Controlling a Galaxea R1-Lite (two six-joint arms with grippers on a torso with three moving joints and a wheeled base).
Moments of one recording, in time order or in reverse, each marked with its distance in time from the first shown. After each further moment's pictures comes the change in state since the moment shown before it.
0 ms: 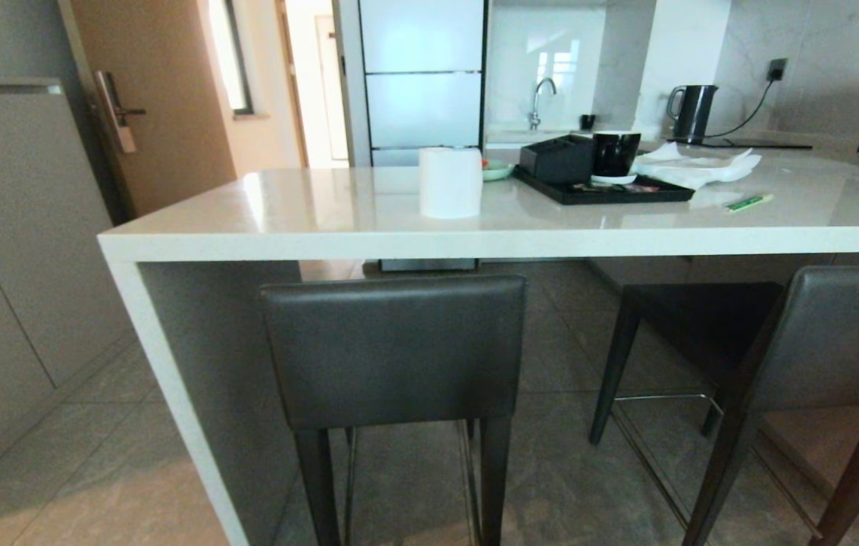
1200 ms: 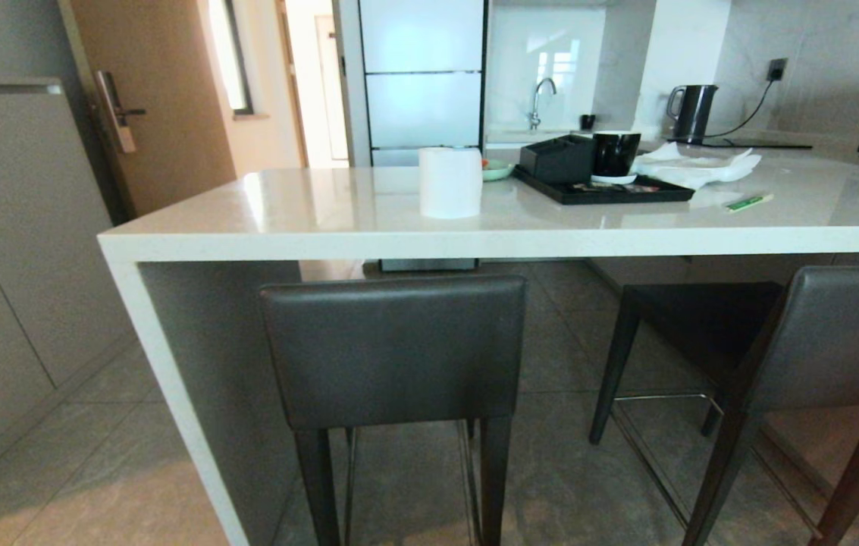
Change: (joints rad) left arm 0.003 0.000 0.000 -0.001 0.002 -0.008; right arm 0.000 0.000 0.000 -0.003 0.001 -0.006
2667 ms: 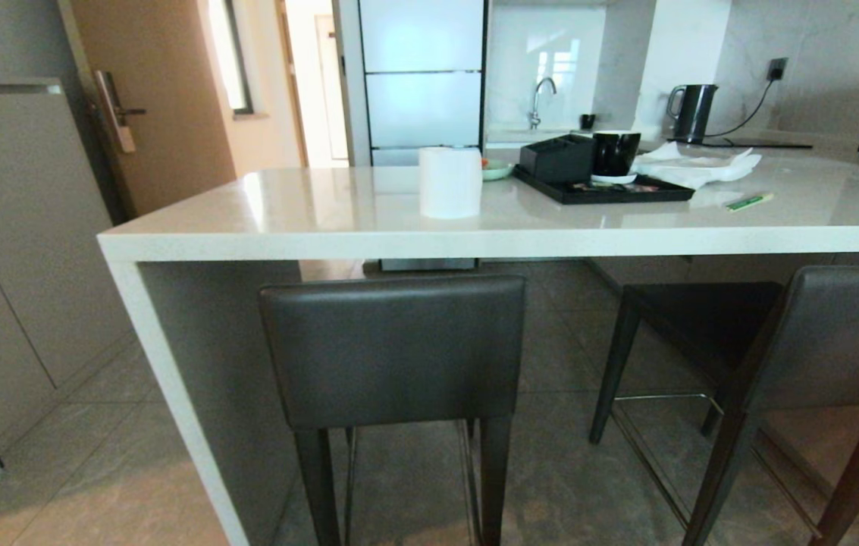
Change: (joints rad) left arm -0.115 0.551 -0.251 -0.343 -0.091 -0.074; right arm 0.017 0.498 -0.333 -0.083 0.165 0.201
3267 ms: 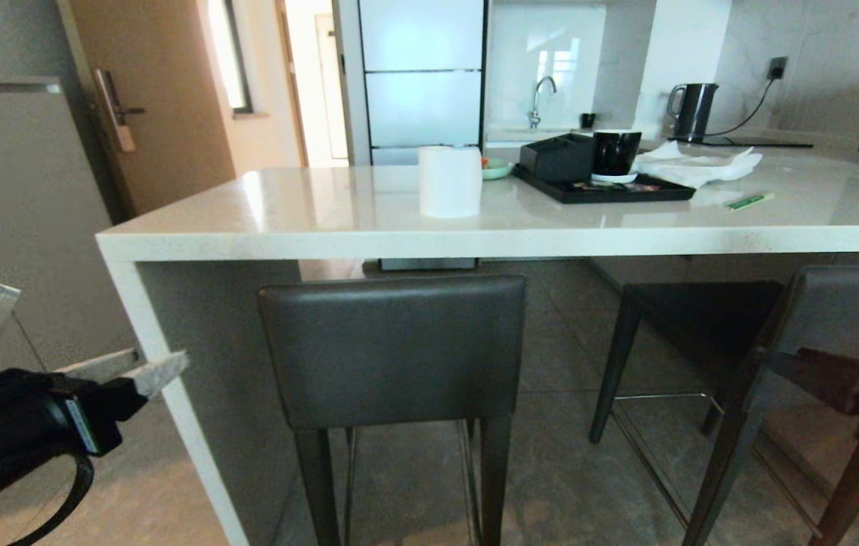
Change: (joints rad) left arm 0.075 0.630 -0.047 -0.481 -0.191 -0.025; right arm 0.012 0.598 -0.107 -0.358 0.189 -0.022
